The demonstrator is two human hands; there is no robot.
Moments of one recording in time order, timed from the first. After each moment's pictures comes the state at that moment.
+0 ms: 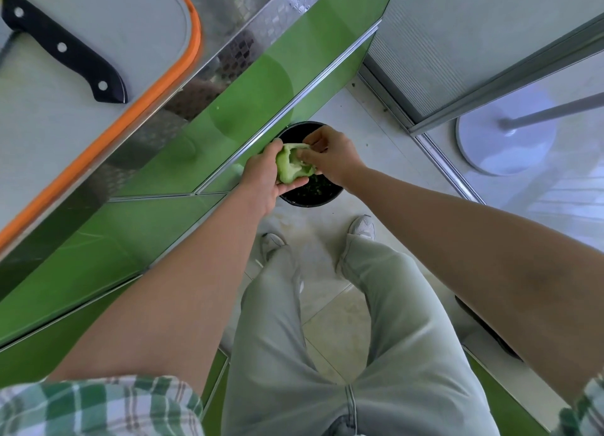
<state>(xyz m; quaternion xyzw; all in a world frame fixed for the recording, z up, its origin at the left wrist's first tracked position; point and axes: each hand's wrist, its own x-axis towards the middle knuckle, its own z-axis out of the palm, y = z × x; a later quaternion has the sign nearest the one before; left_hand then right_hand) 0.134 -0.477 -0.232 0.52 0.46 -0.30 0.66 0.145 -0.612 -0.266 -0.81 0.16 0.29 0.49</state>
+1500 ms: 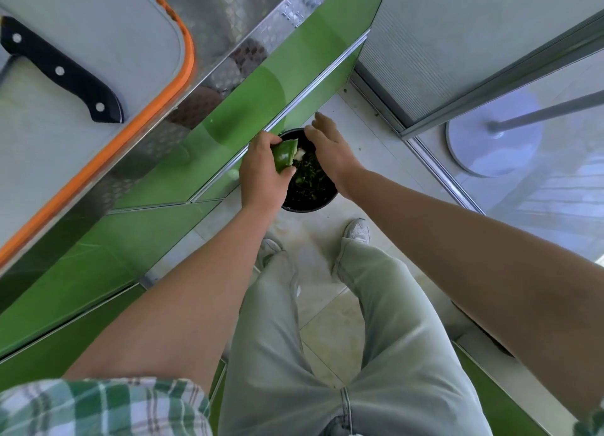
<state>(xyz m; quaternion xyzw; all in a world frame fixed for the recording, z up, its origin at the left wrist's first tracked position) 0.129 -0.481 -0.234 0.92 0.09 -0.13 0.35 0.154 -0.608 -0.228 -0.71 0.25 0.31 0.58</state>
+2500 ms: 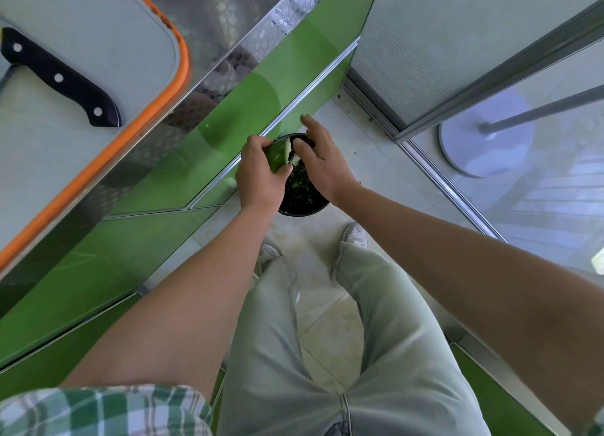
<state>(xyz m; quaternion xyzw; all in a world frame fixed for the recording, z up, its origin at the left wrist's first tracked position) 0.131 -0.486 -0.234 0.91 0.14 -0.13 0.36 0.135 -0.605 -0.219 -0.81 0.13 0.24 0.52</state>
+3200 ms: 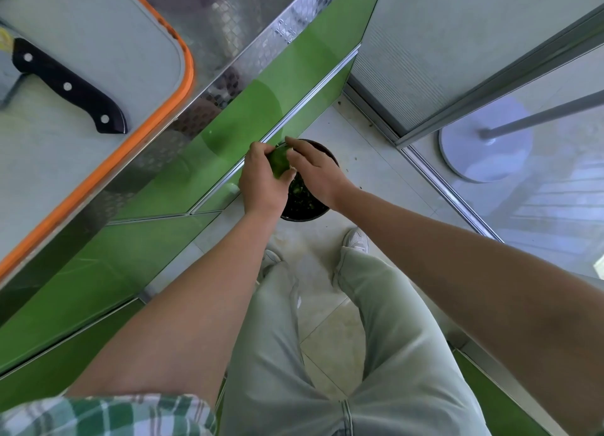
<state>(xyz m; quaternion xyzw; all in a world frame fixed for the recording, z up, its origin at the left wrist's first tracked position) 0.131 -0.487 -0.235 0.90 0.15 -0.13 0.38 0.135 -0.601 -0.216 -0.79 0.12 0.27 0.53</state>
